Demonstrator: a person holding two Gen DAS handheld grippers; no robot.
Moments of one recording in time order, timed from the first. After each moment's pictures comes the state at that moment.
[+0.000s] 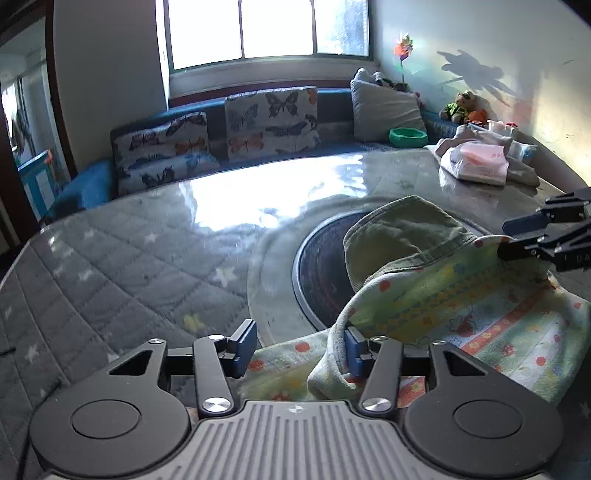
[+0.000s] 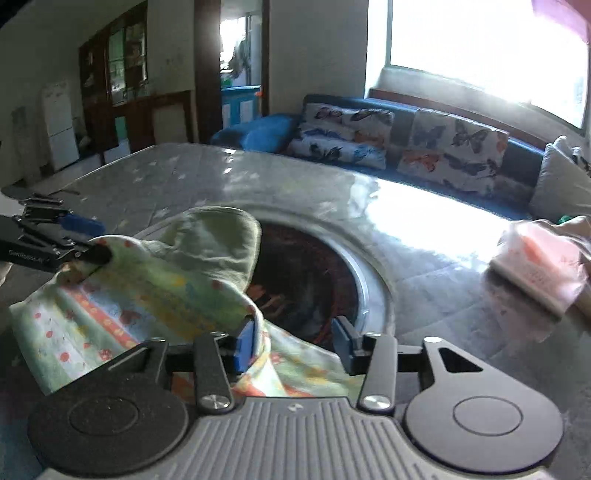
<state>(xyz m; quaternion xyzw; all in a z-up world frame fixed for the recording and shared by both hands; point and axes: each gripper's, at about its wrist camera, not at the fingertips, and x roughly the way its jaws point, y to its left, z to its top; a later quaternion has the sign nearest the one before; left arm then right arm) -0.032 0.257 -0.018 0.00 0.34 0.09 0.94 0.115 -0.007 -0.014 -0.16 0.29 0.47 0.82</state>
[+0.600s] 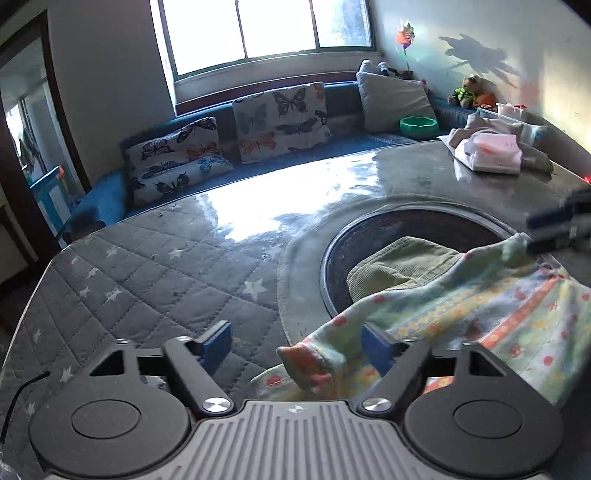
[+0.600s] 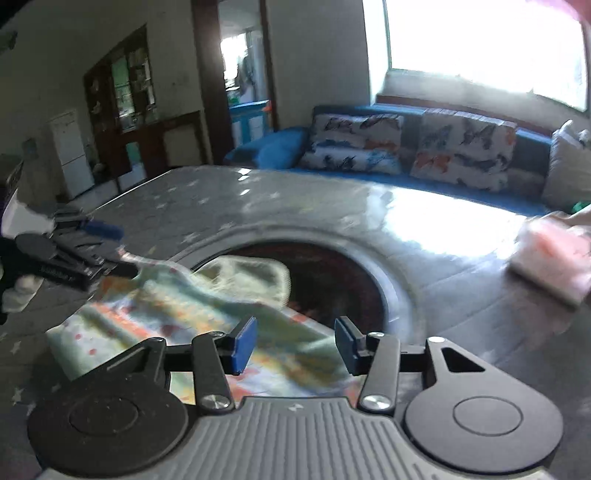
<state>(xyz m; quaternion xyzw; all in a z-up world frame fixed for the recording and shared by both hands) -0.026 0.263 -0.003 0.04 0.35 0.13 0.93 0.107 -0.010 -0.010 -0.12 0.30 0.50 0.81</state>
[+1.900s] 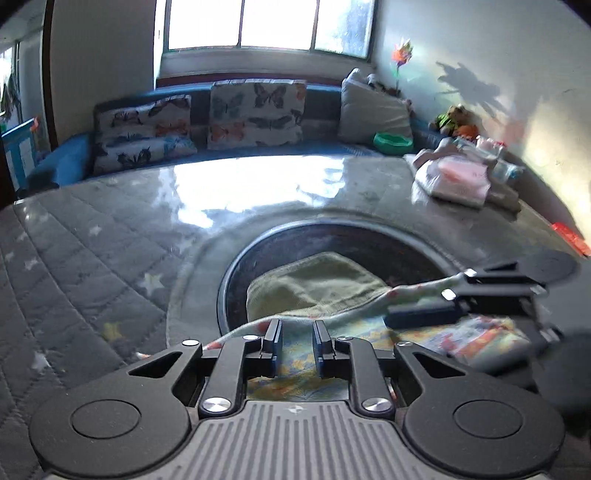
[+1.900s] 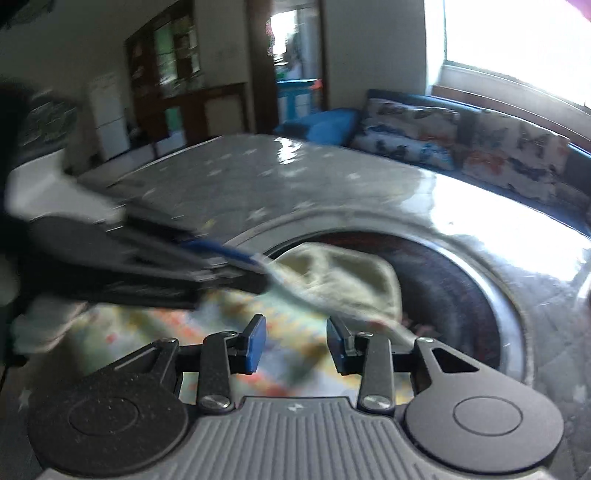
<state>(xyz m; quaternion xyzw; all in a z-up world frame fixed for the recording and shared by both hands) 0.010 0.228 -0.023 -0.07 0.35 0.07 0.93 0.058 0.066 -0.027 -0.18 0.30 0.54 0.76</state>
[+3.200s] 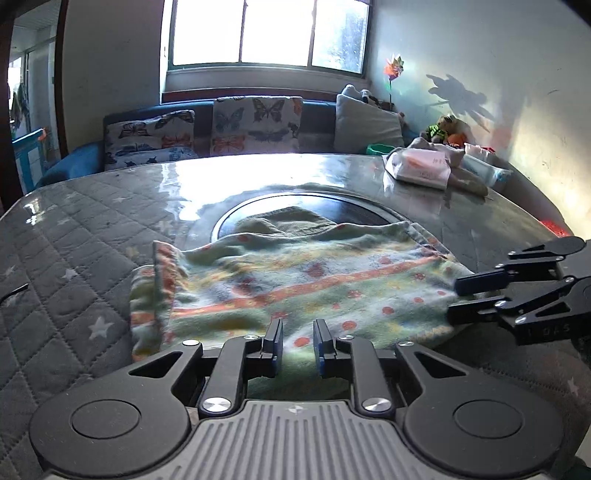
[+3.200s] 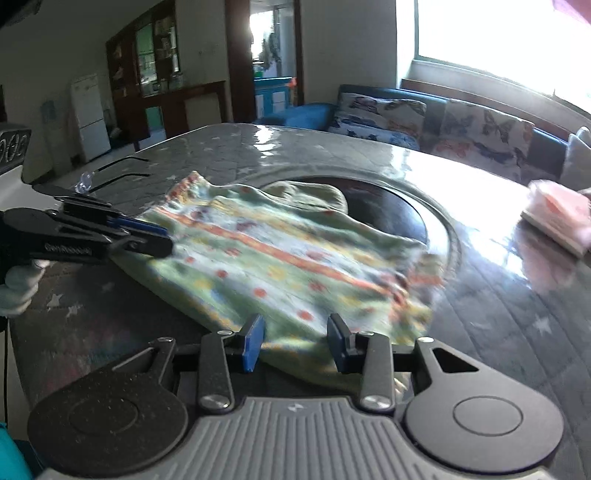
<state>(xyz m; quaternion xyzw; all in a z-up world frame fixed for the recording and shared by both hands) -0.101 0.178 -0.027 -0.06 0.31 0.08 0.94 0.013 -0.051 -0.030 -0.17 0.31 0.50 0.79</state>
